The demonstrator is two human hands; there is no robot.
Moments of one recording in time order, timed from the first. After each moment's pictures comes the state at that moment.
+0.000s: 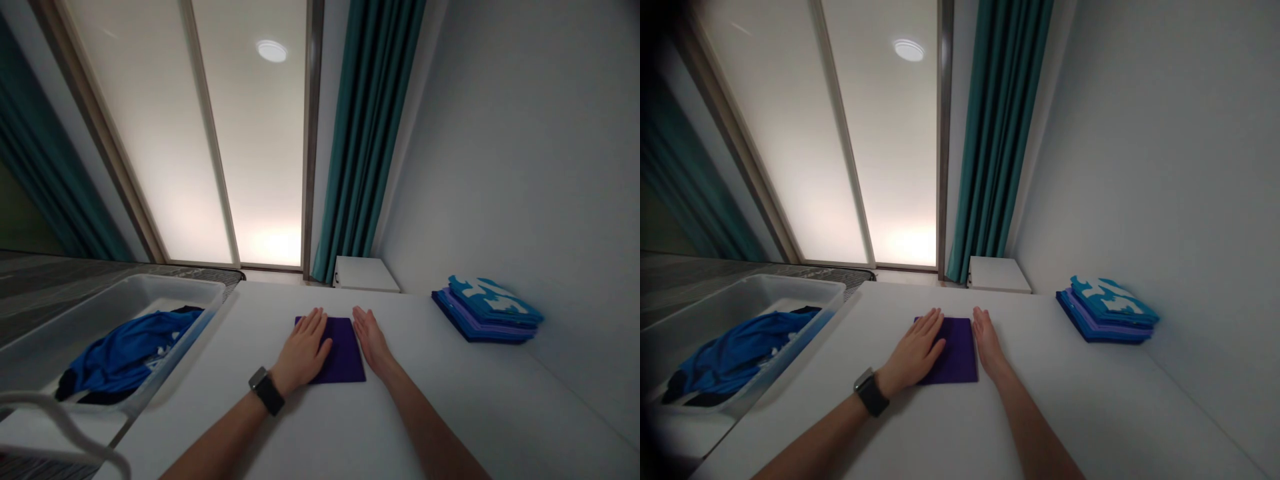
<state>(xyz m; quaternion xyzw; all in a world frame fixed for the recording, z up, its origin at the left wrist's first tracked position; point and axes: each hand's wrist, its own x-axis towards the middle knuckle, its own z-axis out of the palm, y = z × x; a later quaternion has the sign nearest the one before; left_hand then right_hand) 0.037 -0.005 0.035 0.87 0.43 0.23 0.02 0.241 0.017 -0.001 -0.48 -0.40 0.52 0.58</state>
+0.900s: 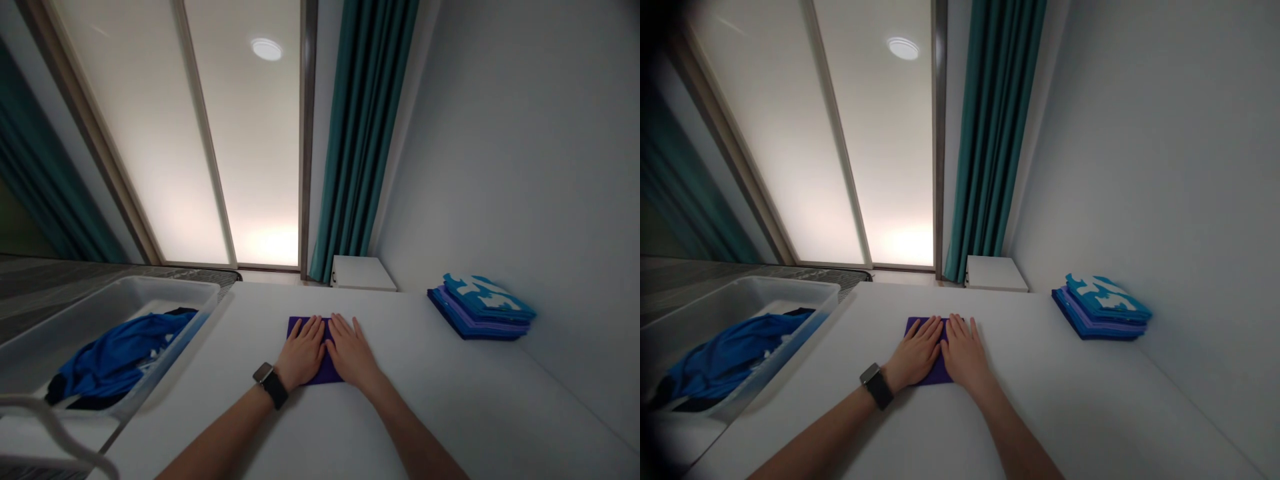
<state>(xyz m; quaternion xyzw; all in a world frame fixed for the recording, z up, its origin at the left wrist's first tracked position) 0.049 -0.001 0.018 0.89 0.43 0.13 -0.07 0.210 -0.020 0.019 -0.58 -0.79 0.05 0.19</state>
